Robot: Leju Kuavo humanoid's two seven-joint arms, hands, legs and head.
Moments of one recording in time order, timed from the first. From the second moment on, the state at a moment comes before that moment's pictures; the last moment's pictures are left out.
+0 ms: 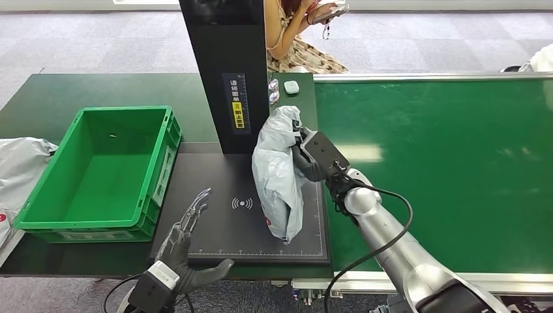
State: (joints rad) left arm 0.15 -0.02 -0.33 -1.77 -0.28 -0.04 -0.38; right arm -0.73 0.03 0.59 -0.79 -0.06 -0.08 -0.31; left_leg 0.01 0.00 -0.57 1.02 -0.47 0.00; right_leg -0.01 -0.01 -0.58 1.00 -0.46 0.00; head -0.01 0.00
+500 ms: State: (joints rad) left arm 0.13 -0.02 -0.33 -1.77 -0.25 -0.01 -0.36; right arm -0.82 0.08 0.65 -0.63 -0.04 -0.06 -0.22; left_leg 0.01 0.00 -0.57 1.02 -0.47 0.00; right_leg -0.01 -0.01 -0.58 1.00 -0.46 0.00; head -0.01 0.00
